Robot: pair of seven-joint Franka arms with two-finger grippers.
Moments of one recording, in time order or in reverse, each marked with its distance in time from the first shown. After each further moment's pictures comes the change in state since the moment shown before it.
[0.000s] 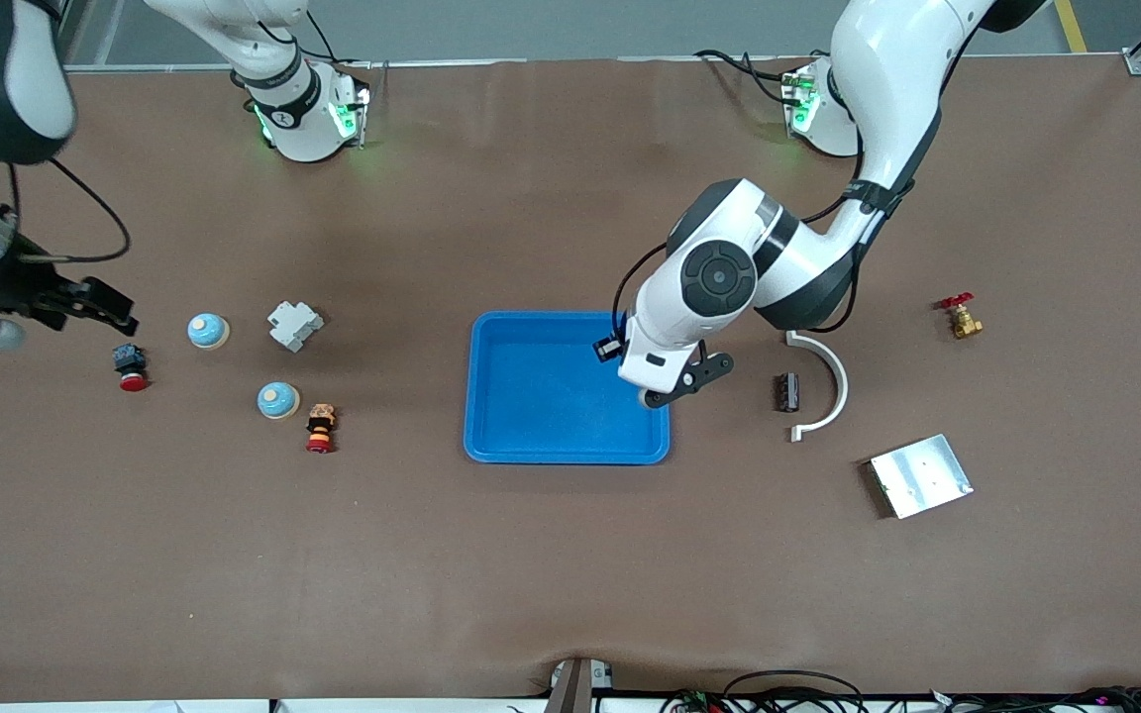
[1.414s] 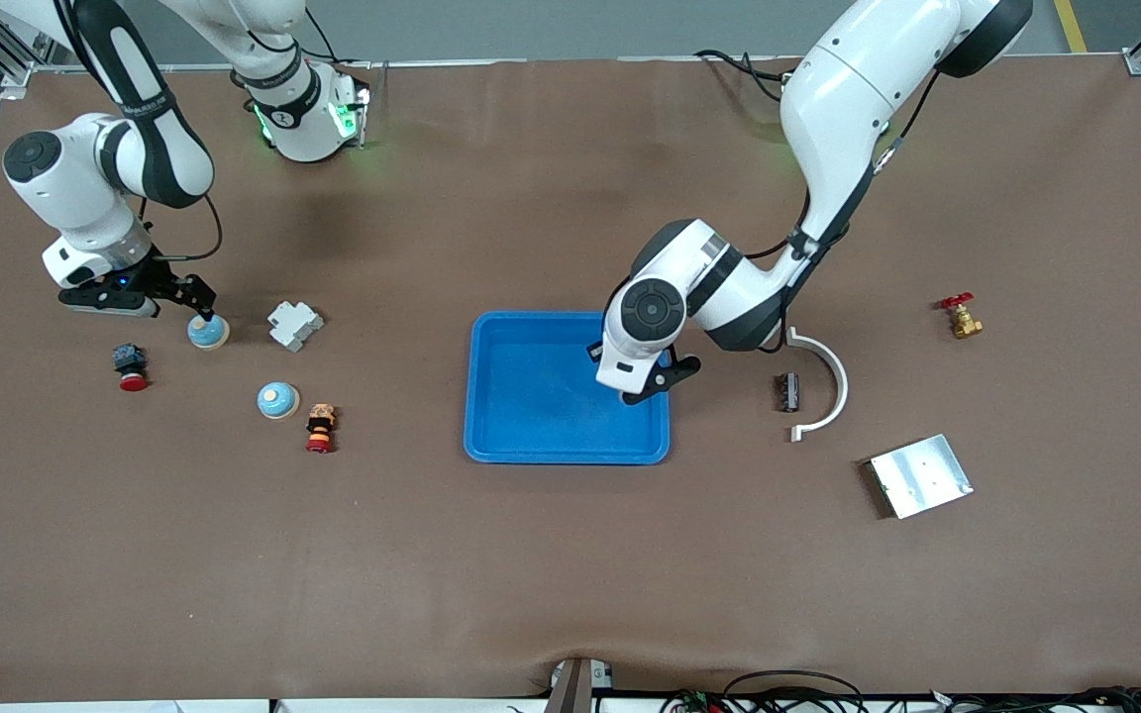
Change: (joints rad) left arm -0.054 0.142 0.003 -0.062 0.127 0.044 -0.104; right arm -0.213 0.107 -0.004 -0.635 -0.001 0.824 -0.238
